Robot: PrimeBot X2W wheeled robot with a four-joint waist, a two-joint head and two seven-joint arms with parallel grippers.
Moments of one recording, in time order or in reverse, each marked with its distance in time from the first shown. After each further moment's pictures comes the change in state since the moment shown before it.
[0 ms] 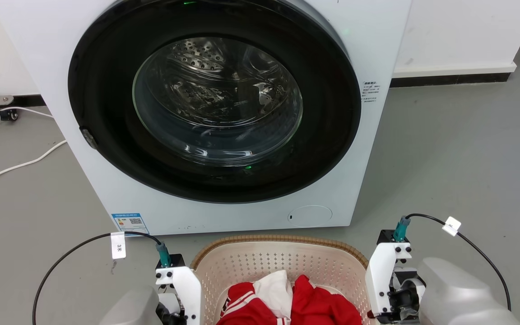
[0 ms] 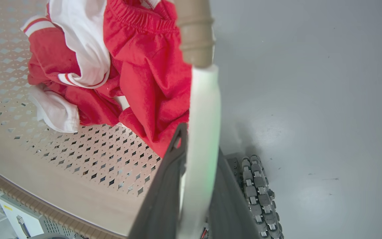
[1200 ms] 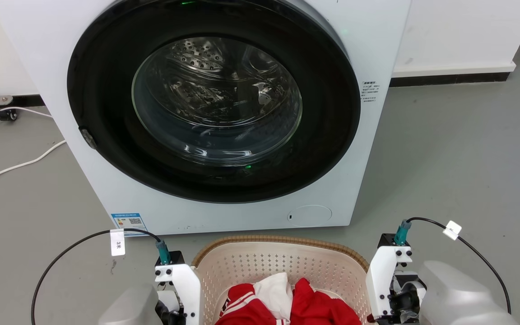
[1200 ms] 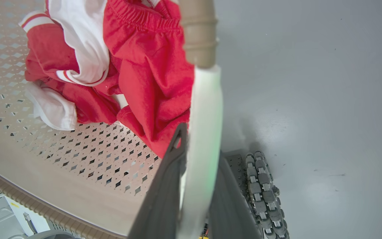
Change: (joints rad) left arm -0.013 0.008 -0.056 0.004 -0.044 0.000 -0.018; right arm 0.014 0.000 -0.021 0.001 -0.002 0.000 0.012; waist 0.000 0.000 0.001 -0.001
